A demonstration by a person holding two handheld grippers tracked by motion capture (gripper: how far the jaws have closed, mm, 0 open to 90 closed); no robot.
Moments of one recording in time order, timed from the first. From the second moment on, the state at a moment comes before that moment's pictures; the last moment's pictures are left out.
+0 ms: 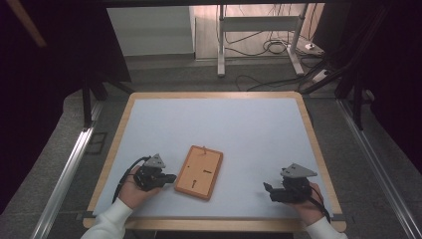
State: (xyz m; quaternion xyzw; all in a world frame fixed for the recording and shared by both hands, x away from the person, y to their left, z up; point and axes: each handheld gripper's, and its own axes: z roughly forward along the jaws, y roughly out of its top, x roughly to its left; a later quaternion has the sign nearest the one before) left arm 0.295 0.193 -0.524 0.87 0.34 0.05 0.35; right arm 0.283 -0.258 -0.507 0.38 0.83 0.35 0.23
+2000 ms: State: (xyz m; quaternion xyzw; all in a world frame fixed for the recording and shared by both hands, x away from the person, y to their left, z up) left arm 0.285 0.155 -0.518 0.88 0.29 0.05 0.36; right arm 0.284 -0.257 -0.508 0.38 0.83 0.35 0.22
